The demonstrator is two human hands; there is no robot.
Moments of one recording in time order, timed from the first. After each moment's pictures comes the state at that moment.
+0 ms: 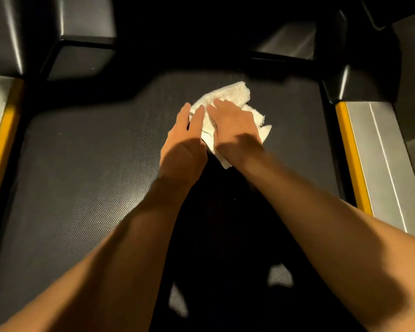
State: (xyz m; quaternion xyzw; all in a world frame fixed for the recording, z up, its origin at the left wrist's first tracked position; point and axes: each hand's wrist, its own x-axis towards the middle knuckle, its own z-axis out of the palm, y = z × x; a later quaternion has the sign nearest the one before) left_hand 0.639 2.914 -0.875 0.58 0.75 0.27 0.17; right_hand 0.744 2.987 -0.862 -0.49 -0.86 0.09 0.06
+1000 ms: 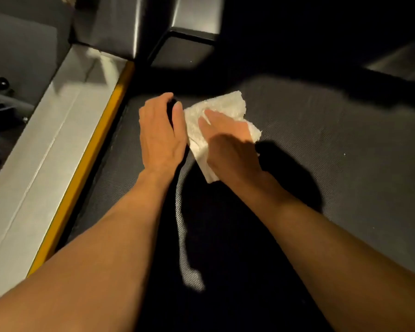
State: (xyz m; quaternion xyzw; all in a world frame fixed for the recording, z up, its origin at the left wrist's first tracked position) left_hand 0.495 2.866 -0.881 0.39 0.83 0.39 0.01; right_hand 0.618 2.922 -0.863 -0.34 -0.93 0.14 0.04
